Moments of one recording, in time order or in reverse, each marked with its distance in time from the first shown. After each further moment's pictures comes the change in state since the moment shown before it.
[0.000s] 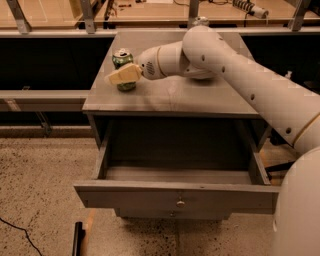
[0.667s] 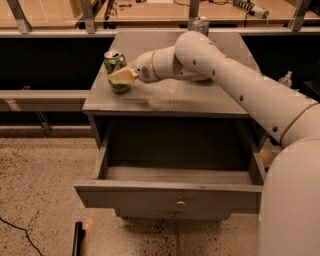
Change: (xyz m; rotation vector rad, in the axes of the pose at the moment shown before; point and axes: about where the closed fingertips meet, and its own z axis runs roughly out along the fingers) arm 0.016 -0.011 0.024 0.009 0.025 -0.018
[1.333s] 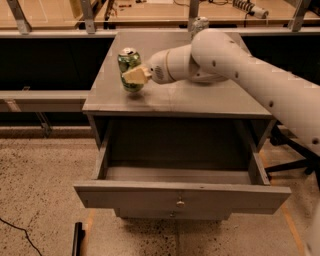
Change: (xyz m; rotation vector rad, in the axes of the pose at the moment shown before) arm 0.002 0.006 -0.055 0.087 0.012 0.020
